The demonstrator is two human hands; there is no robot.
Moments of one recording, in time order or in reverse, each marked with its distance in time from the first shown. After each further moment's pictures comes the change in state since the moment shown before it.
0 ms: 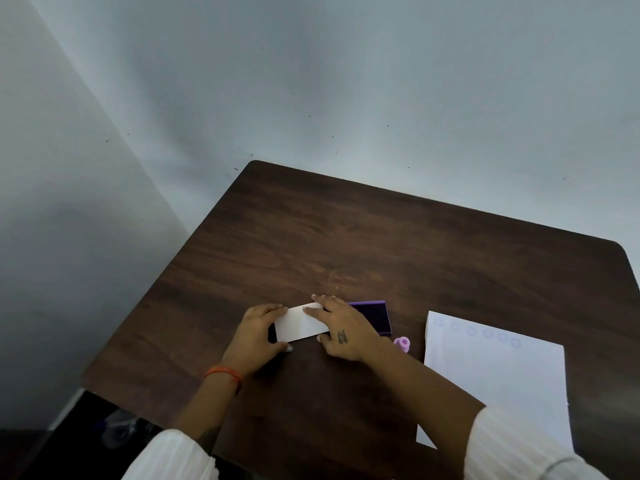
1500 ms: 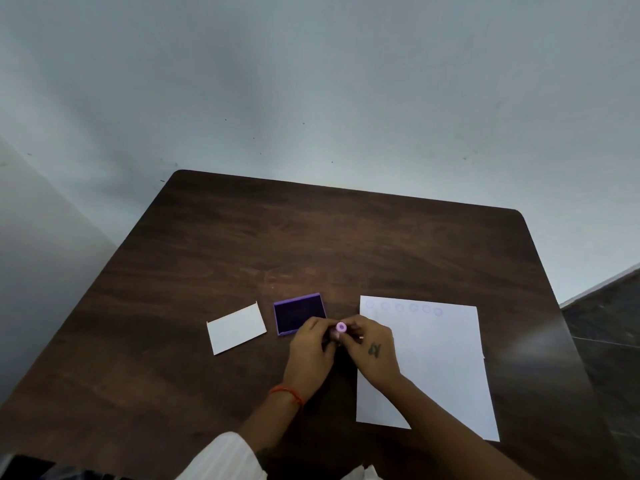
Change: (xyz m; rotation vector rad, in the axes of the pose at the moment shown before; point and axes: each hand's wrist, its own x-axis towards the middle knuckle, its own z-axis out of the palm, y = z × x) left_hand -0.012 0.166 0.094 -0.312 0.044 0.166; right_hand -0.125 0.045 -0.010 0.667 0.609 0.523
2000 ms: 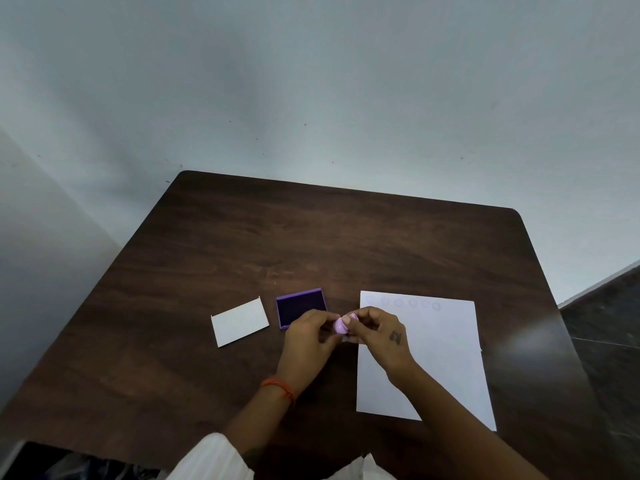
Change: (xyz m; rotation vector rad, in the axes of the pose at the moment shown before) left_hand -0.008 0.011 -0.017 -0.015 0.065 0.094; right_hand -0.005 -0.011 -0.019 0.201 0.002 0.139
